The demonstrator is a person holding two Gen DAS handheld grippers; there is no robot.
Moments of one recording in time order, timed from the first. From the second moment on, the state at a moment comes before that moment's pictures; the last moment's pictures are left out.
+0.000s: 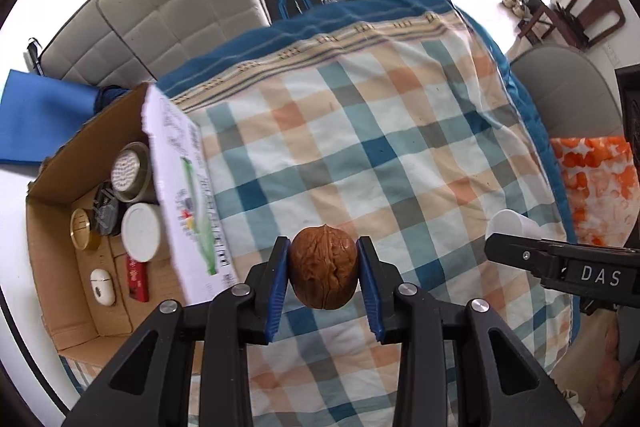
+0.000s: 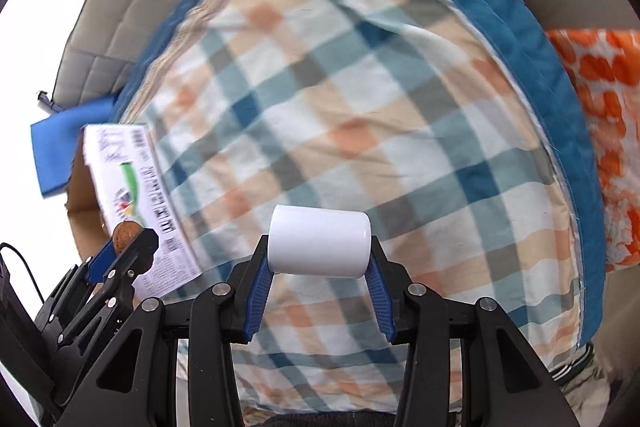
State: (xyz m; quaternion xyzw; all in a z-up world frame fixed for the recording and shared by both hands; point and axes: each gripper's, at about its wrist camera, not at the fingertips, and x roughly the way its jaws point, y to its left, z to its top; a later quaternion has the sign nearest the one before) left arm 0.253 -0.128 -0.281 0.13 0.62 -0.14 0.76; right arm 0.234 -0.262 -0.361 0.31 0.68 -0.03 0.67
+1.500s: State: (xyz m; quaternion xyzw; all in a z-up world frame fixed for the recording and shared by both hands) left arm 0.292 0.190 -0.389 -0.10 0.75 -0.07 0.65; right arm 0.305 0.083 -0.435 0.09 0.77 0.08 0.63
